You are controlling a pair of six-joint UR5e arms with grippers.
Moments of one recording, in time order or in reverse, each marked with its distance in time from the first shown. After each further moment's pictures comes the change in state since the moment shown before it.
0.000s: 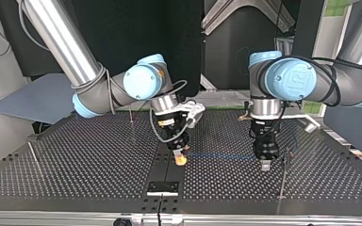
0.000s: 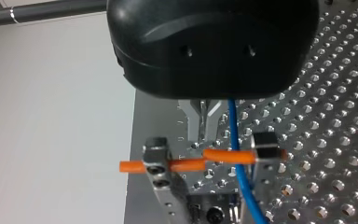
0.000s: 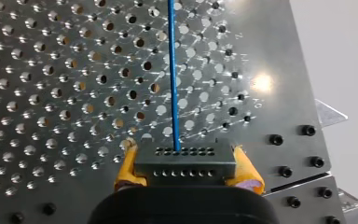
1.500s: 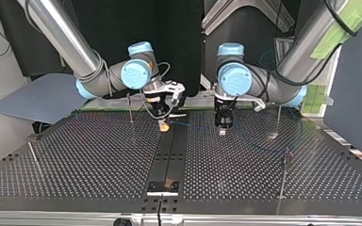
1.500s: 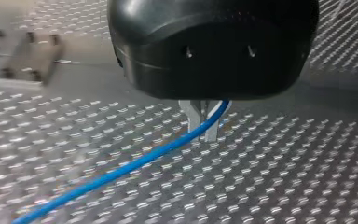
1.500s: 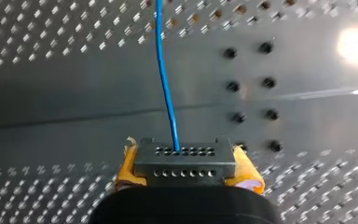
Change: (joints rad) left arm -0.170 -0.213 -0.071 -0.021 -0.062 -0.047; right arm -0.076 0.000 0.305 -0.023 0.015 -0.081
